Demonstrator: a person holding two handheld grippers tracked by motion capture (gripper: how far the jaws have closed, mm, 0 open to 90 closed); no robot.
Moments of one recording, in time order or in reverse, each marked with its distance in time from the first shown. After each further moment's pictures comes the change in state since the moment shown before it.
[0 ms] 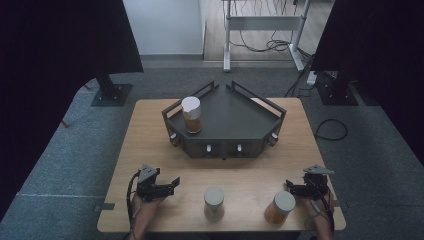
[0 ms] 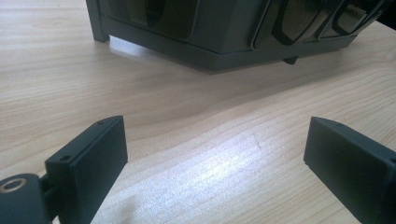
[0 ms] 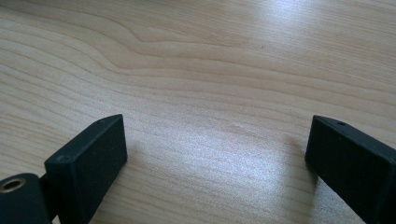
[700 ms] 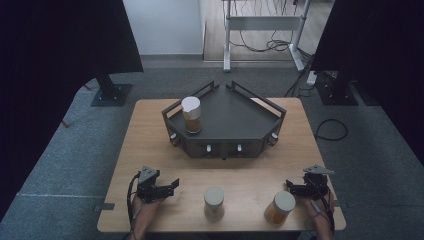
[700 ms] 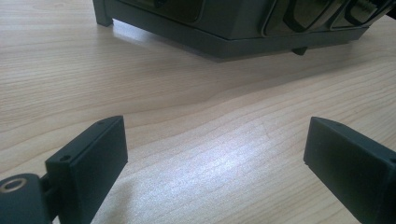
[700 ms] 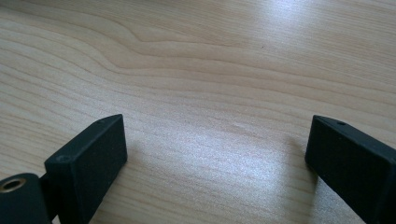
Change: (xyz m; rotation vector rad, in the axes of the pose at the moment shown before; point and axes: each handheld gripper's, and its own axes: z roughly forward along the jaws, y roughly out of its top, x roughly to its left) left arm 0.003 -0.004 0.003 0.018 0.007 -0.016; right arm 0.000 0.000 0.000 0.000 0.000 0.000
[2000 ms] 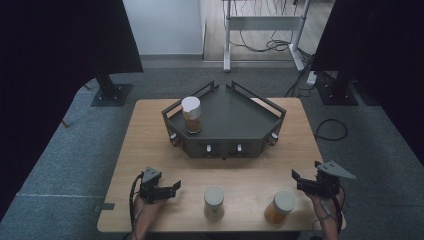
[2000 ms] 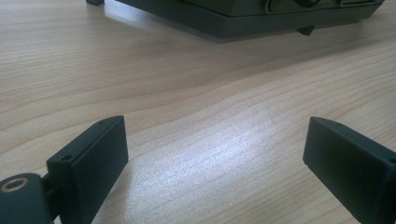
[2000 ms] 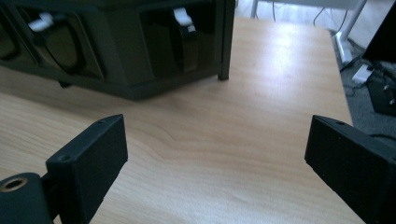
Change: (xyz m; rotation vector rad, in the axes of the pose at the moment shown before) left arm -0.001 0.004 0.008 0.062 0.001 0.009; right arm 0.013 -0.008 -0.063 -0.301 0.004 0.003
